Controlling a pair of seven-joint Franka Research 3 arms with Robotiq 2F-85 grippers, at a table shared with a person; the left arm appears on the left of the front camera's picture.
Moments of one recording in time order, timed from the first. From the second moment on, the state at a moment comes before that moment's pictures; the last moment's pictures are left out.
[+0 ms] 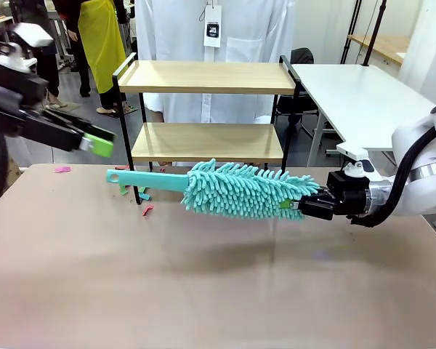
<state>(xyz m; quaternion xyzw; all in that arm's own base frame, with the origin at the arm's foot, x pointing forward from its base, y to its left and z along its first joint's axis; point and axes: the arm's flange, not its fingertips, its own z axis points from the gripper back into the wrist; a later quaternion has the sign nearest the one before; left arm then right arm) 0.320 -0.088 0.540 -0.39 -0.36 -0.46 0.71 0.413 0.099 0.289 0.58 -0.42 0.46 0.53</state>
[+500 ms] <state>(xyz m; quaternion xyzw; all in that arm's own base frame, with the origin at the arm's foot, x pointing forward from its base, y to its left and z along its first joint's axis) 0.317 -0.009 0.540 -0.41 -0.41 -0.43 0.69 0.412 0.099 0.289 0.58 -0.42 0.46 0.53</state>
